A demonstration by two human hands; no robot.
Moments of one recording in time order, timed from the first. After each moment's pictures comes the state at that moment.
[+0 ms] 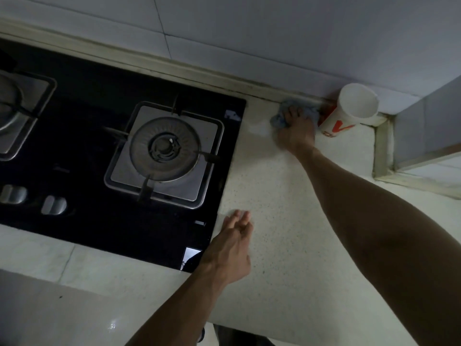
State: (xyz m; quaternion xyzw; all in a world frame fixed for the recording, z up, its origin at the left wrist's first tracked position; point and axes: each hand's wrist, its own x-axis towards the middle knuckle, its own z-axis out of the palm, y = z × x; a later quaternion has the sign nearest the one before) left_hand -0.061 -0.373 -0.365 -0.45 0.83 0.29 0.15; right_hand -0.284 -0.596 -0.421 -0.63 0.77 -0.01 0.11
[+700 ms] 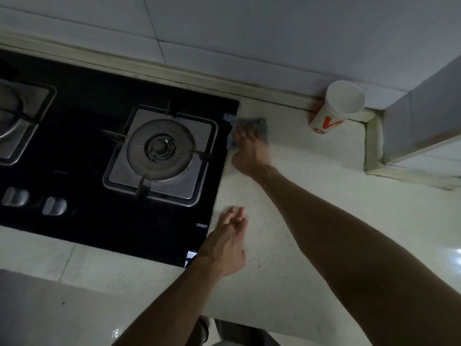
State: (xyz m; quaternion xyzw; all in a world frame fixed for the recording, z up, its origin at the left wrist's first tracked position) left_hand -0.064 -0.370 -0.356 -0.45 0.83 0.27 0.17; right_hand -0.191 -0.536 -0.405 -0.73 0.66 -0.06 0.17
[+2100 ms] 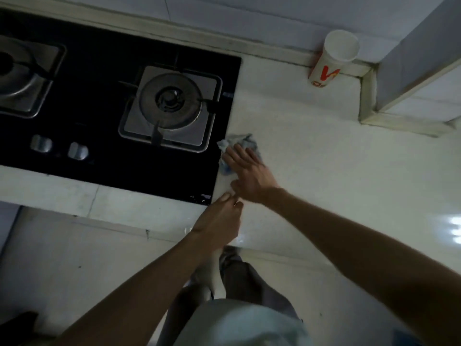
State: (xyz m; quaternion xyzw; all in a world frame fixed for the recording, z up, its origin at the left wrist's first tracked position) left_hand -0.019 -0.284 -0.355 -0.39 0.89 0.21 0.06; right_hand -0.168 -0.351 -0.409 -0.82 0.54 -0.01 0.20
